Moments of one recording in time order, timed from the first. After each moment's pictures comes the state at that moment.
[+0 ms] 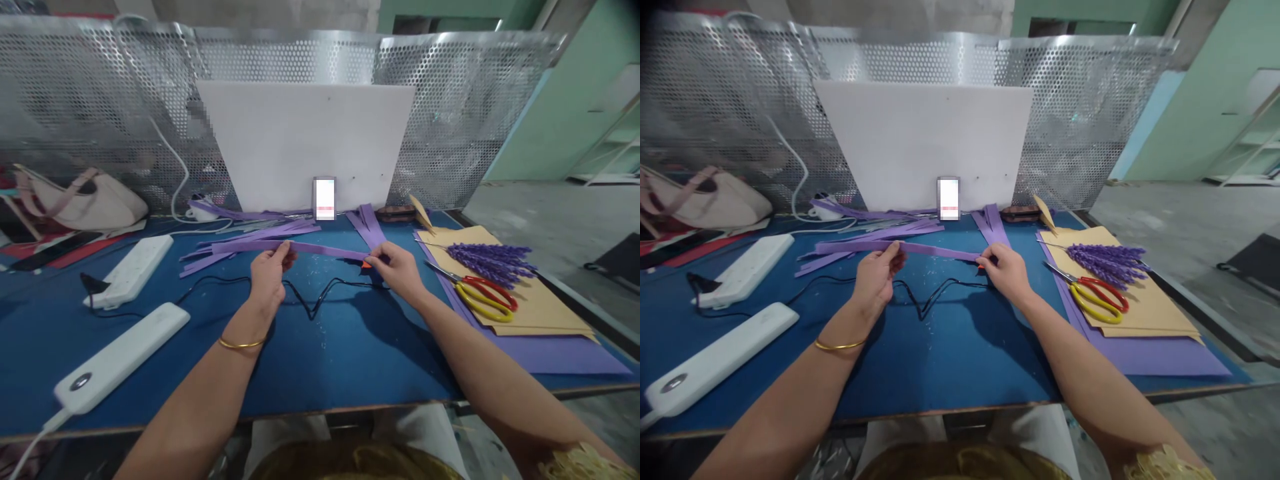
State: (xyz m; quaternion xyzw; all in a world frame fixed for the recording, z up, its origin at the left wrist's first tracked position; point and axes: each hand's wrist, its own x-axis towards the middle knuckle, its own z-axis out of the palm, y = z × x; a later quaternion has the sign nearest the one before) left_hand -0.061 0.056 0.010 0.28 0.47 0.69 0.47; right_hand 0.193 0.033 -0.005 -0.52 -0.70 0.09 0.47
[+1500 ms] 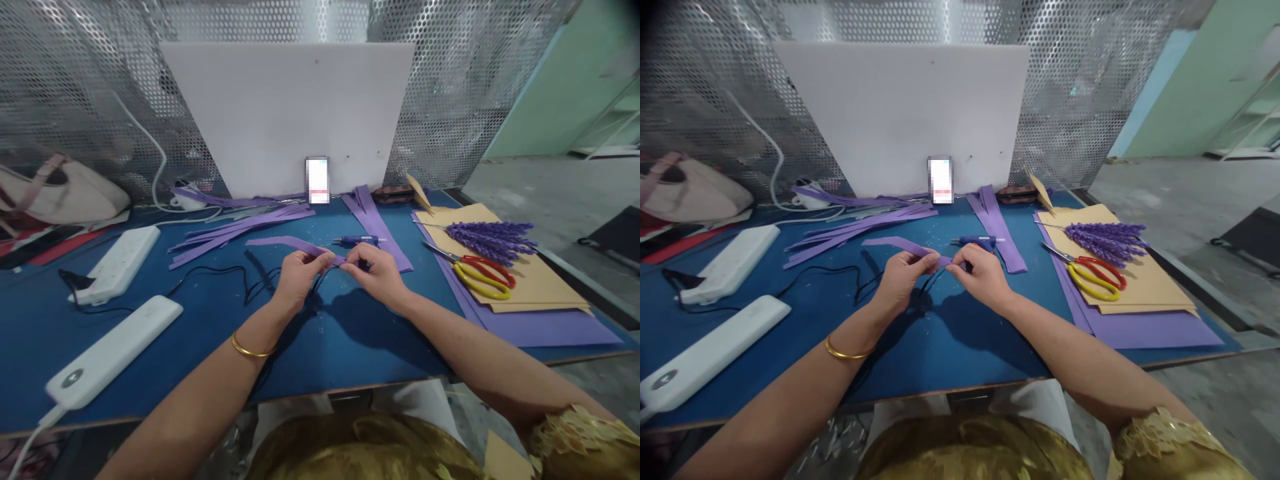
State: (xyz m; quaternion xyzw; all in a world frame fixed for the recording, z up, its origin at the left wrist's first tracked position) left_hand -0.019 0.015 -0.001 0.49 0.44 0.54 0.52; right_hand 0.158 0.003 -0.014 -0.42 -0.75 0.17 0.48
